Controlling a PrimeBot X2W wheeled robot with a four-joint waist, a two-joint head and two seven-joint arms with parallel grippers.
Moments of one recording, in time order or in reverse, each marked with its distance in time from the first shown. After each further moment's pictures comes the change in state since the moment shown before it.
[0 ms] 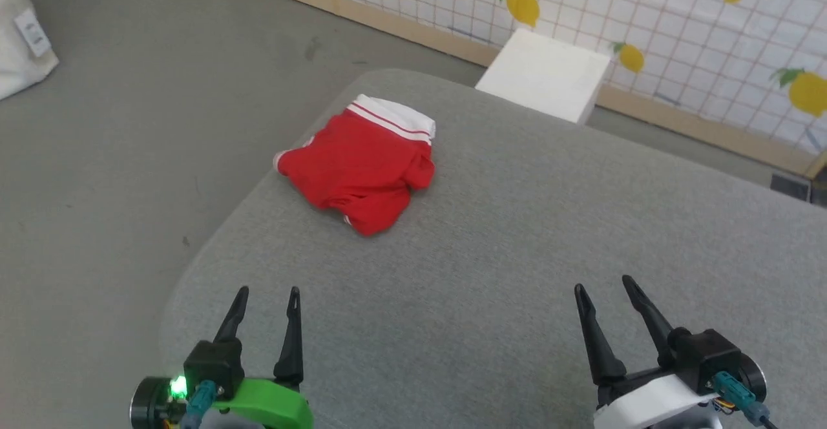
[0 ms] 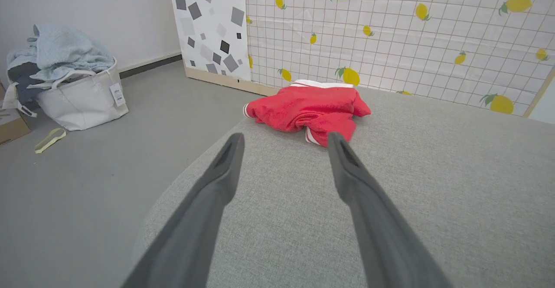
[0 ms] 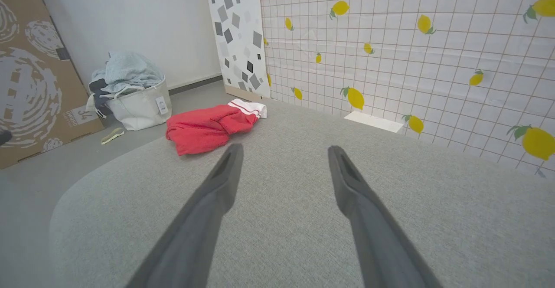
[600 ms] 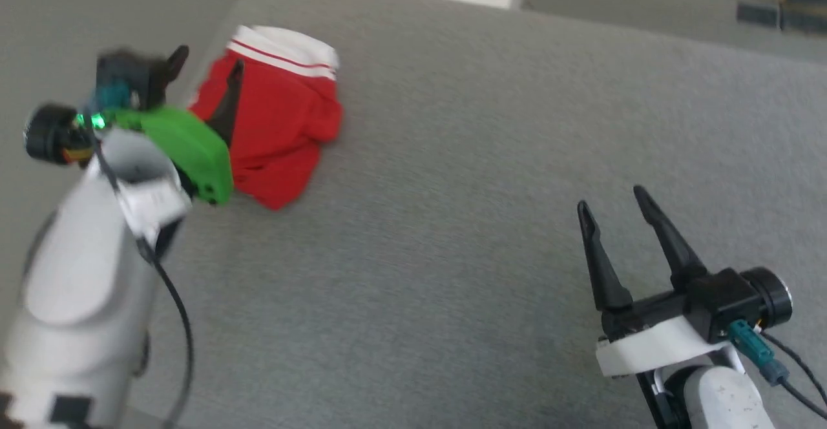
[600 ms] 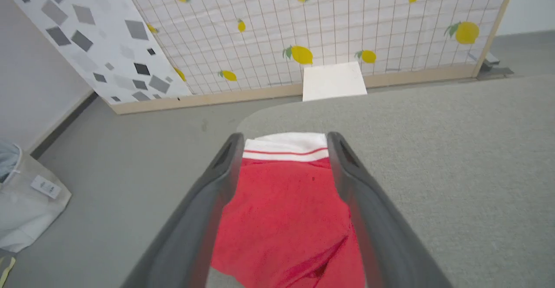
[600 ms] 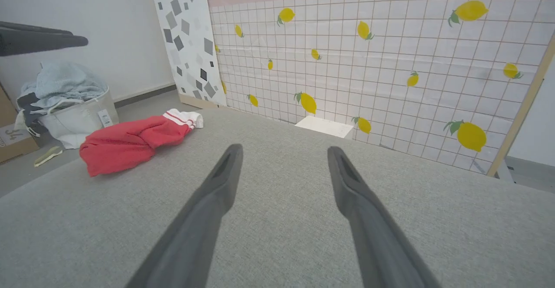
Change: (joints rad) left arm -0.686 0.307 -0.154 0.185 -0.219 -0.089 0.374; right arm -0.115 0.001 0.007 -0.175 -0.114 0.000 0.032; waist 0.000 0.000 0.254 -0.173
